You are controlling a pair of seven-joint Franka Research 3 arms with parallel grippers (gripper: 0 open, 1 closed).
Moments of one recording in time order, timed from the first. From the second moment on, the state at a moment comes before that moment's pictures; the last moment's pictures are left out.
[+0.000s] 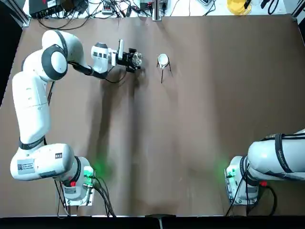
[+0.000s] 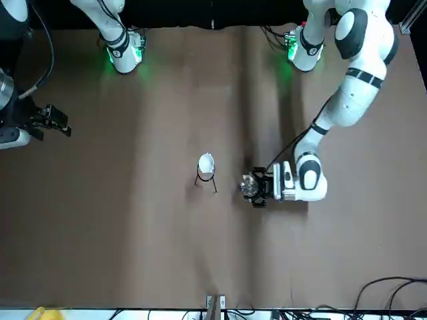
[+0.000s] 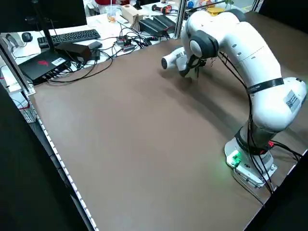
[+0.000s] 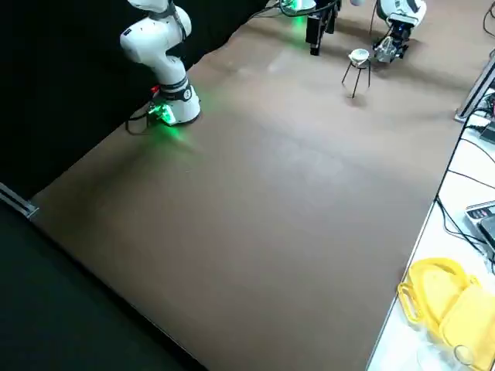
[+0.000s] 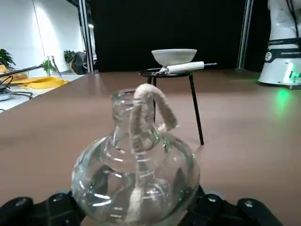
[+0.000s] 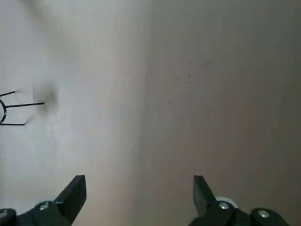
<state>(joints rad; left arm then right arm) 0.11 1.00 -0.45 -1.63 -1.31 2.09 2.55 -0.17 0.05 0.20 -1.56 0.06 1.61 -0.06</state>
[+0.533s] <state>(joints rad) -0.07 1.00 -0.44 -1.65 -1.54 2.18 2.64 -0.17 0.02 0.20 -1.56 0.06 1.63 -0.06</state>
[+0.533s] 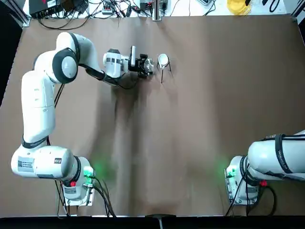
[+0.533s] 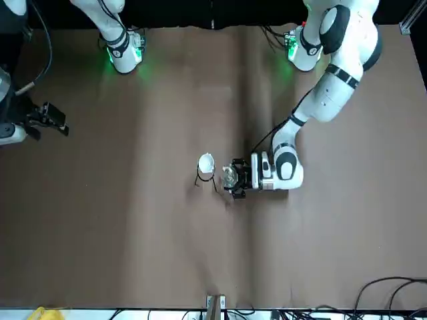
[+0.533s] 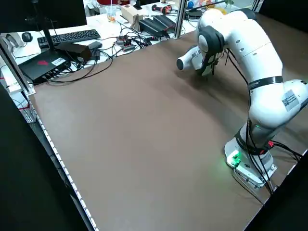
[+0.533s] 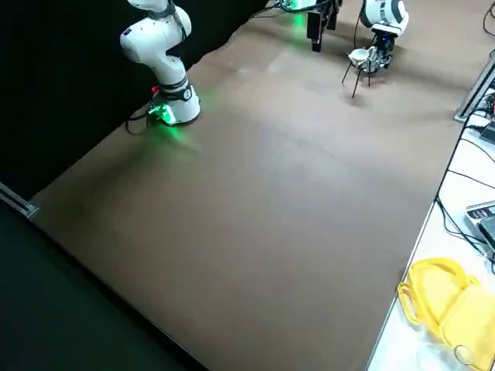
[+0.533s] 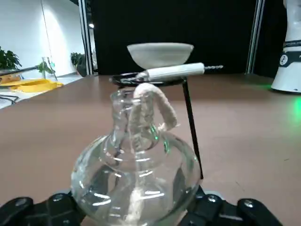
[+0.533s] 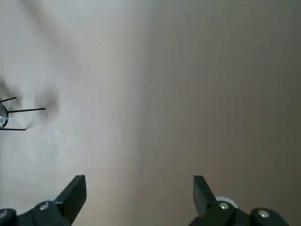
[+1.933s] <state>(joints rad) -0.27 1.02 -0.31 -1.60 -1.80 2.22 2.71 0.05 -0.05 -0.02 -1.64 0.06 1.64 -0.06</state>
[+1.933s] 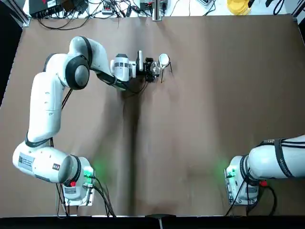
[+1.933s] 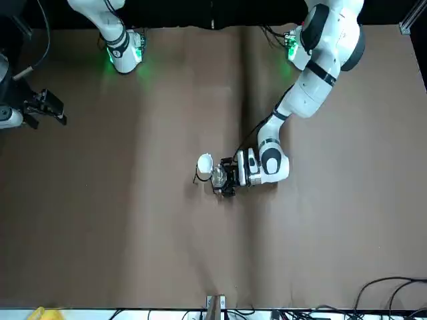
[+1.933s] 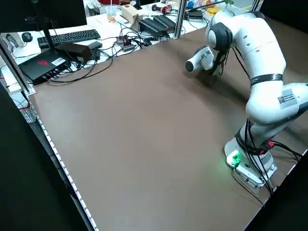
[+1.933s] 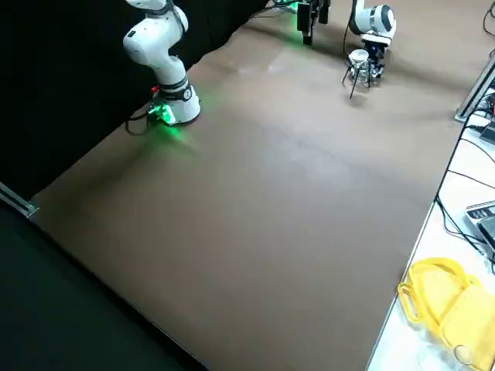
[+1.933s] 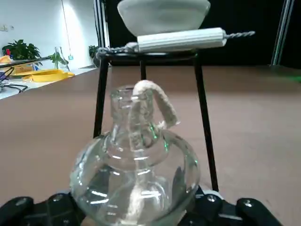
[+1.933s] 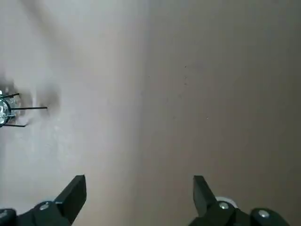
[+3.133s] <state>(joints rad) -0.37 1.03 -0.26 -1.57 -1.90 2.23 2.71 0.05 -0.05 -0.03 -1.64 0.06 1.68 -0.05</state>
